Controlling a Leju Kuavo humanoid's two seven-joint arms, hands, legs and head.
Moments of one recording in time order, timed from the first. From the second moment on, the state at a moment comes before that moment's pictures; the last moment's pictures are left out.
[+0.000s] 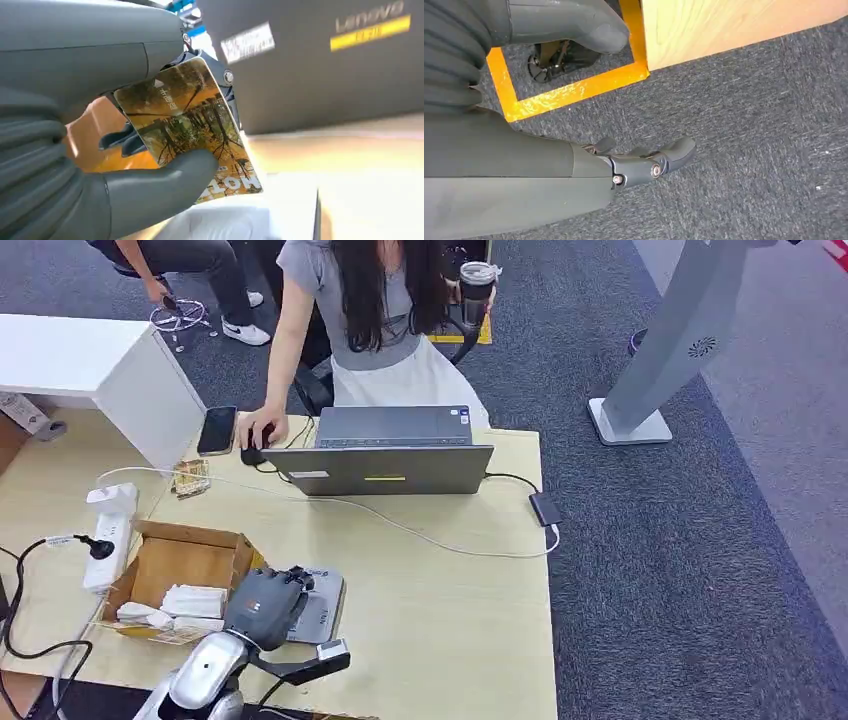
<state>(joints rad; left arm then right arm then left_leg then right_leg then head) 0.03 0.12 -0.33 -1.45 -1.41 0.18 0.04 -0.12 0.13 -0.93 -0.23 0.61 -0.09 -0.45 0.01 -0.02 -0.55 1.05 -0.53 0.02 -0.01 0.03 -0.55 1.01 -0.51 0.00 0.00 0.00</state>
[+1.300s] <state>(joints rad) 0.02 0.12 -0.34 -1.41 -1.38 0.15 0.05 -0.12 0.13 -0.93 -0.23 0.62 -0.10 -0.44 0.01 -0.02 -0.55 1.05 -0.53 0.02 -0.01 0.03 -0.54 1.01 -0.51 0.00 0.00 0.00</state>
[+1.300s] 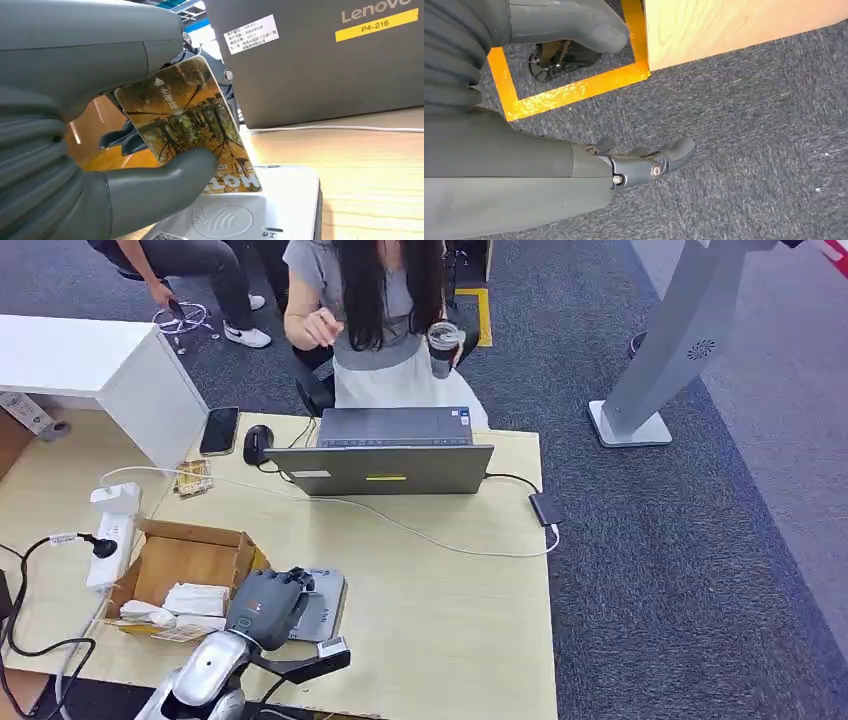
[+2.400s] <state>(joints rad) -0.20 0.22 -0.18 -1.67 -1.44 0.58 -0.07 -0.15 0.15 -0.93 -0.23 0.65 -0.10 -0.43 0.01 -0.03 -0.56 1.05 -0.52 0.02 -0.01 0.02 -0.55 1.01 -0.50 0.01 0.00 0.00</state>
